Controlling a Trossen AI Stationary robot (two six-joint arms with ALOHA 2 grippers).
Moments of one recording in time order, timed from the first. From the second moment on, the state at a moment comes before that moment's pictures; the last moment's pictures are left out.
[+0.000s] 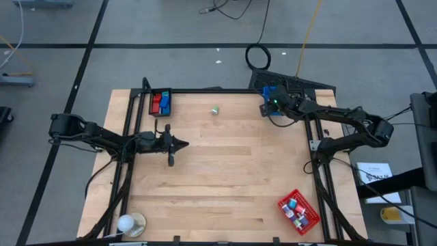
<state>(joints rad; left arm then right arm) 0.04 1.19 0.01 0.94 -0.11 -0.01 -0.62 1.29 0.71 -0.28 0.41 0.44</state>
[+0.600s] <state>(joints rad) 0.04 1.19 0.01 0.94 -0.11 -0.01 -0.61 1.18 0.71 -0.27 0.42 0.36</state>
